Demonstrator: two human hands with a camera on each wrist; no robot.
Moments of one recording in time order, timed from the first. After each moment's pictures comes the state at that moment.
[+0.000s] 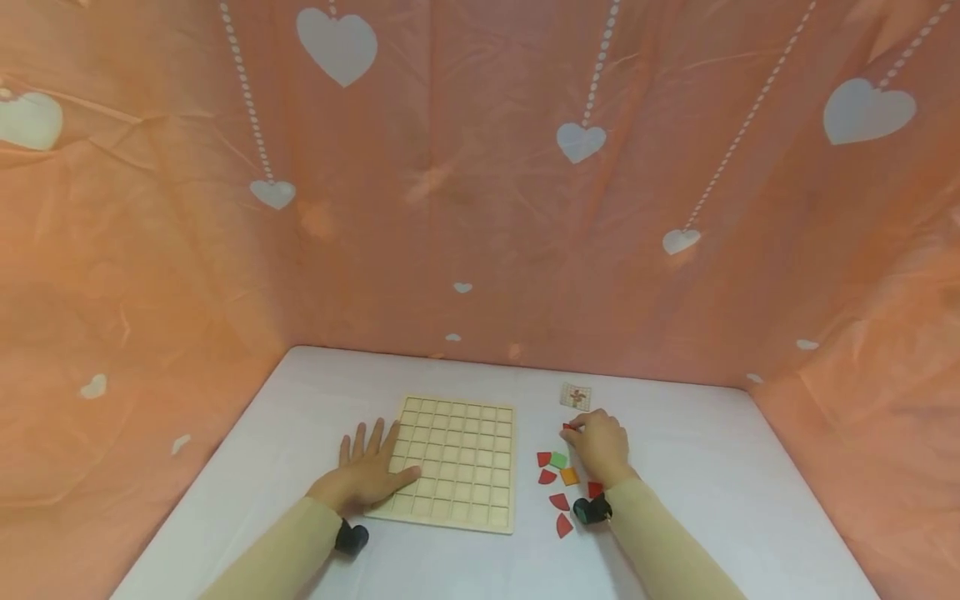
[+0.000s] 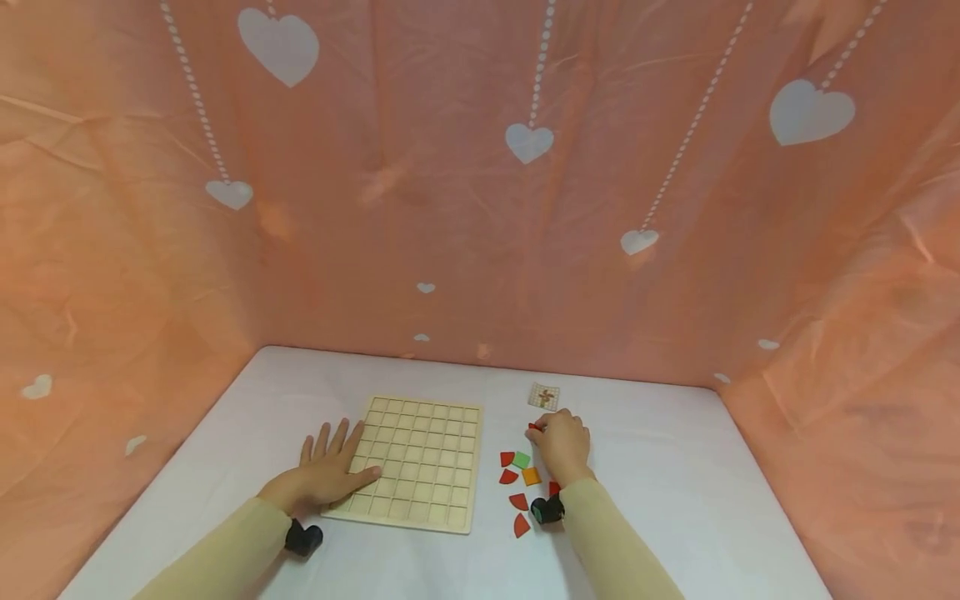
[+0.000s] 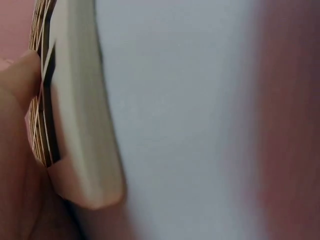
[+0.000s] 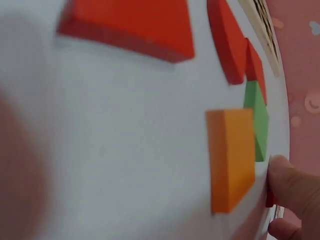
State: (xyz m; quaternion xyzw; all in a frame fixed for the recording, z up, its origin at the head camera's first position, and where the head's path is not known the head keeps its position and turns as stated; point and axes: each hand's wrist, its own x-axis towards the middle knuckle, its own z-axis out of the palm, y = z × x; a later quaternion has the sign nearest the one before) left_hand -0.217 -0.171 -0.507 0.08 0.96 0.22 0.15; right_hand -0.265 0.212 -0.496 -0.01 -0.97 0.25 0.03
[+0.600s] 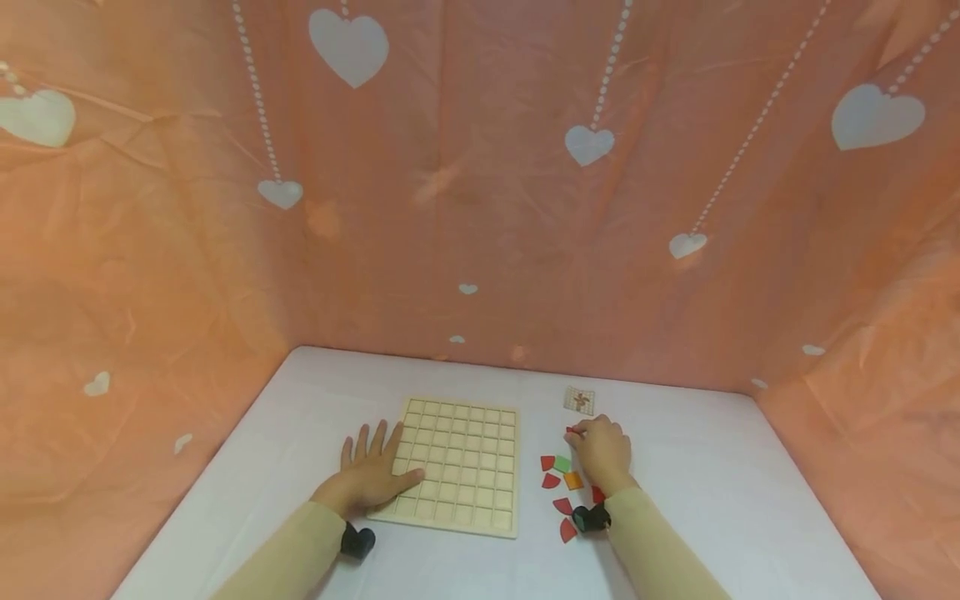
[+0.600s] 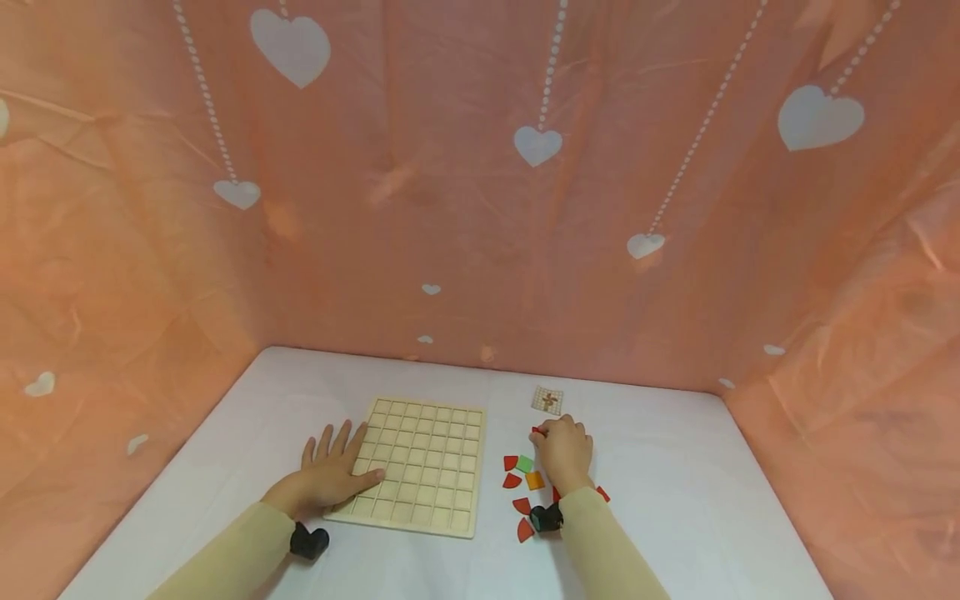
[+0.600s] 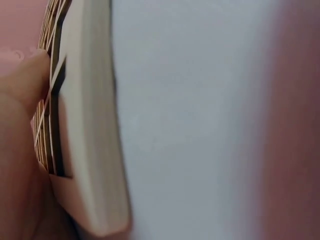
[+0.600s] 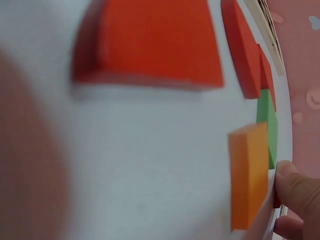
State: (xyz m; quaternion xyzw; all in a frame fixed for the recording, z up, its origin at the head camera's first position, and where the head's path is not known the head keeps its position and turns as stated) left_hand -0.218 -0.171 -0.514 0.07 0.96 0.22 0.14; right_hand -0.267 0.207 -0.501 -0.02 -0.98 0.21 0.05
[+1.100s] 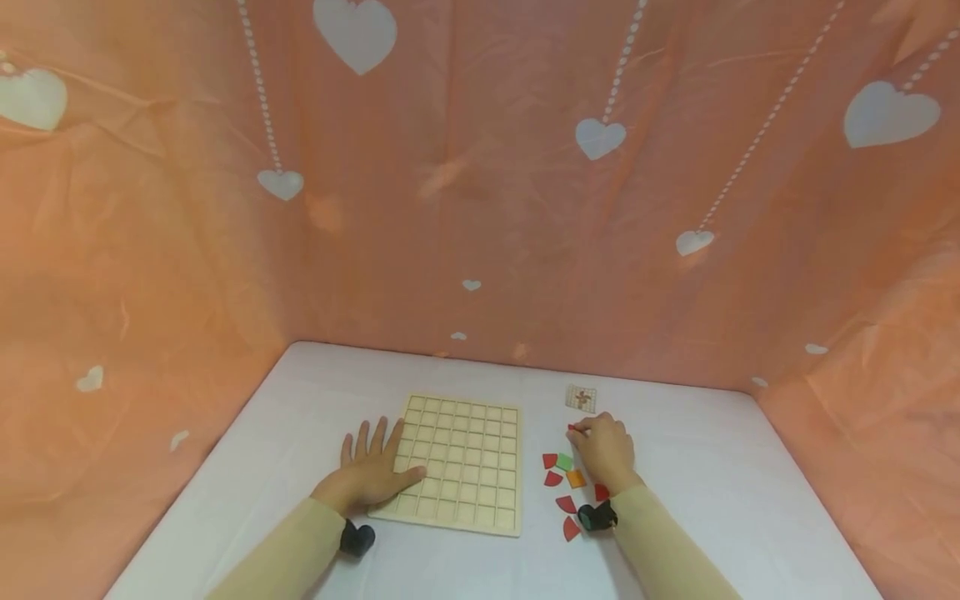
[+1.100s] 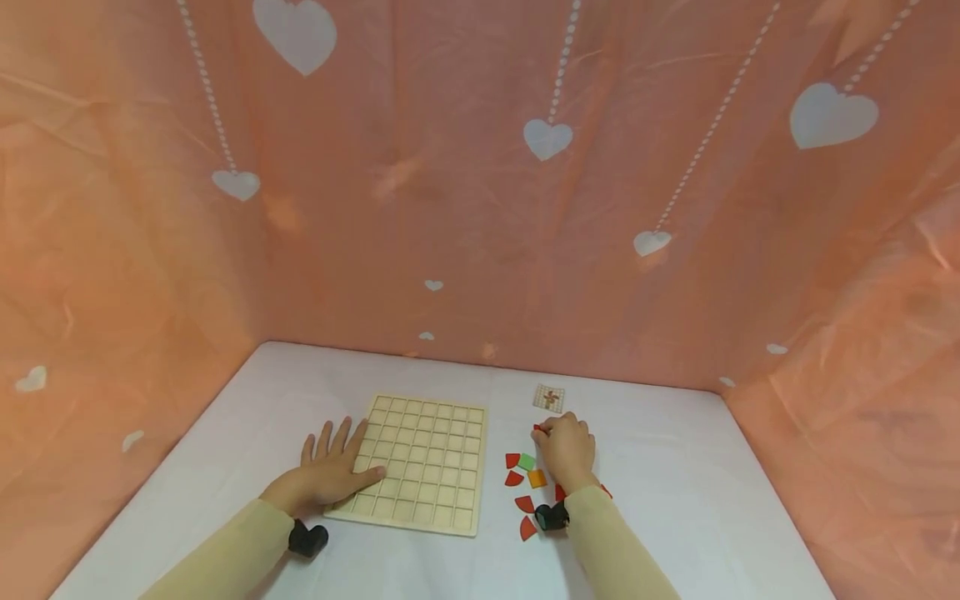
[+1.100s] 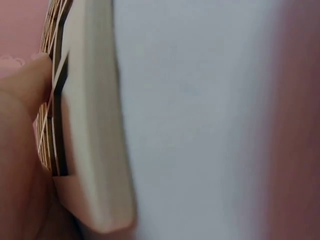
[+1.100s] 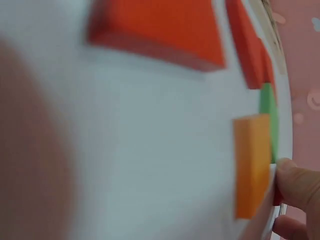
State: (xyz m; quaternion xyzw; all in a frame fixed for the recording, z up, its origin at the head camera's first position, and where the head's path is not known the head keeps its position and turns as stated) left_hand -0.221 -0.173 -0.521 0.08 0.96 0.22 0.14; right_hand -0.266 0.209 -0.505 -0.02 -0.97 0.23 0.04
